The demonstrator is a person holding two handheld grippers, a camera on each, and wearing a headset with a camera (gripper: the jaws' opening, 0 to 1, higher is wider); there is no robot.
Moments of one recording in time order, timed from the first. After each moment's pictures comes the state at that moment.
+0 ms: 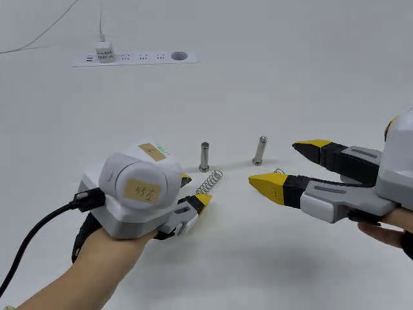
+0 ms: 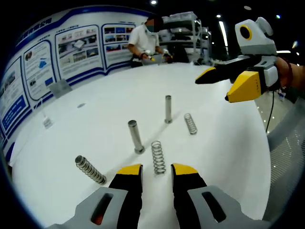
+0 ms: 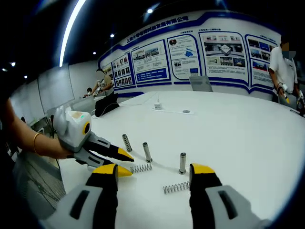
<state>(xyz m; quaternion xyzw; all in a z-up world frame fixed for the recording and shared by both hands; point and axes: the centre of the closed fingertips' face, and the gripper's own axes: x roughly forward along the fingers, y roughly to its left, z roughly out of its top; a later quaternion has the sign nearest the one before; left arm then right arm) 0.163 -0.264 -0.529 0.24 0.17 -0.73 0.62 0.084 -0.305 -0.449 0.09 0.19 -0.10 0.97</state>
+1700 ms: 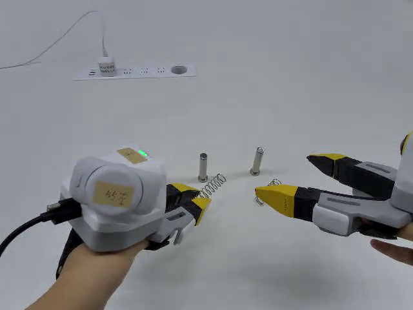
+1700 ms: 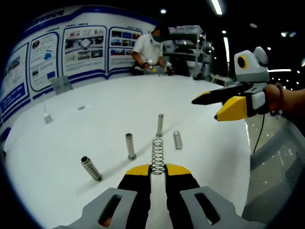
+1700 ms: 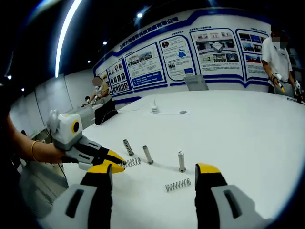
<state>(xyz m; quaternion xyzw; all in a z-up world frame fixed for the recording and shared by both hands) 0.150 -0.246 -0.490 0.17 0.19 -0.74 0.62 0.075 -0.304 -0.437 0.13 0.17 -0.11 0.97</state>
